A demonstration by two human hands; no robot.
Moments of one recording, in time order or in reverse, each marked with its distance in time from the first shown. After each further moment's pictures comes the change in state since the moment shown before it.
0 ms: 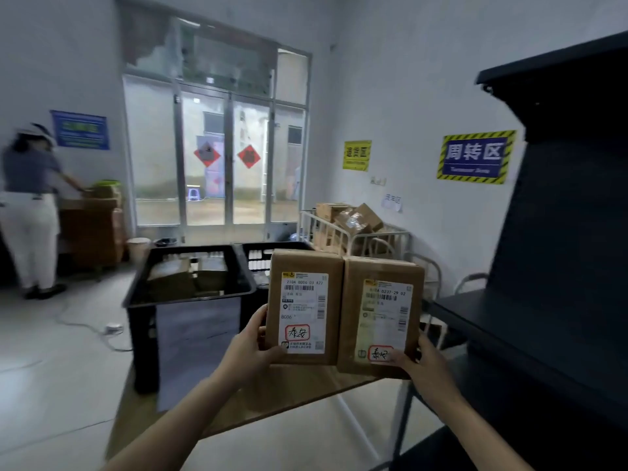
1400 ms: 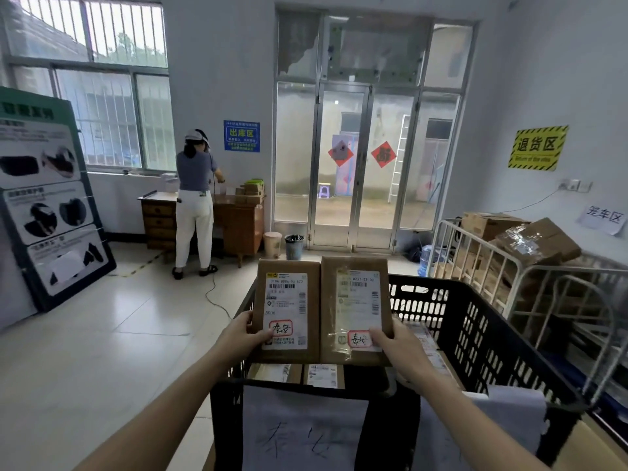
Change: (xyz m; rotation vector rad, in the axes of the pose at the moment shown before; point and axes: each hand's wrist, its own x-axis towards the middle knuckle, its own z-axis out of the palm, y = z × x) left_hand 0.238 -0.187 -0.234 -0.004 0.409 -0.459; right_hand 0.361 -0.003 0.349 -0.138 -0.475 -0.020
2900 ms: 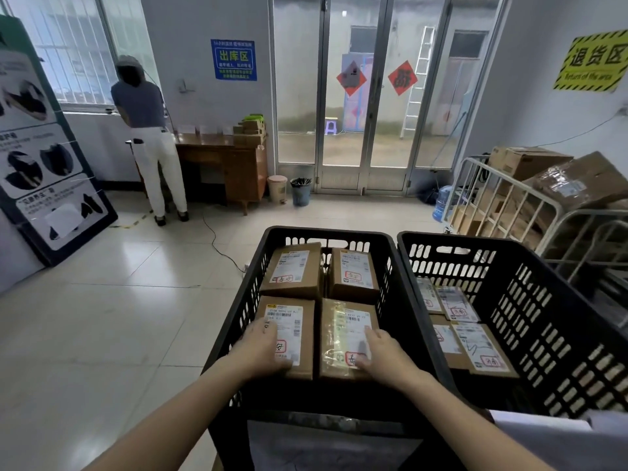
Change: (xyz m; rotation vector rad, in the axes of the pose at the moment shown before) left_hand 0.115 -0.081 0.030 0.851 -0.317 -0.094; right_hand 0.109 0.077 0.099 -0.641 -0.363 0.082
